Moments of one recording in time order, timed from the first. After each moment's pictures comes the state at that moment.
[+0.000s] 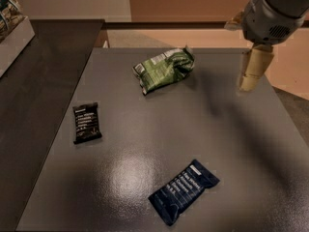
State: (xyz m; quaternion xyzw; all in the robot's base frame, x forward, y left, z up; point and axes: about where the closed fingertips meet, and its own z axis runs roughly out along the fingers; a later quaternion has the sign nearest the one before) arm 0.544 -0.174 0.962 -0.70 0.69 -0.03 0.19
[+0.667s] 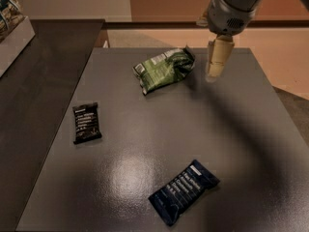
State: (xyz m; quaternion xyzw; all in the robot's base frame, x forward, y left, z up) arm 0.609 -0.132 0.946 -0.71 0.68 -0.03 0.19
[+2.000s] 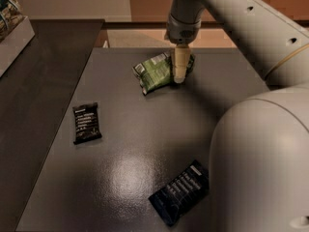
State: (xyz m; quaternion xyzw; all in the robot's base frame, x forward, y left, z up) arm 0.689 -0.062 0.872 -0.75 0.65 -0.01 0.12
